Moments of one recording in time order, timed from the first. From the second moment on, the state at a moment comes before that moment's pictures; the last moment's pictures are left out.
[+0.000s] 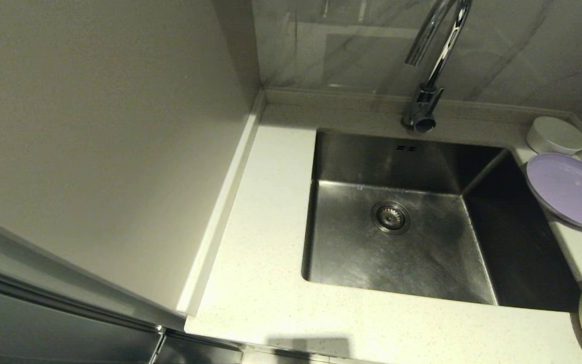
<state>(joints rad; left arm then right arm) 0.00 0.00 0.00 0.00 0.02 -0.03 0.00 0.00 0.00 0.00 0.00 0.00</state>
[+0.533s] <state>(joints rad) 0.00 0.00 0.00 0.00 0.02 -0.03 0.00 0.03 -0.05 0.02 0.02 -0.05</state>
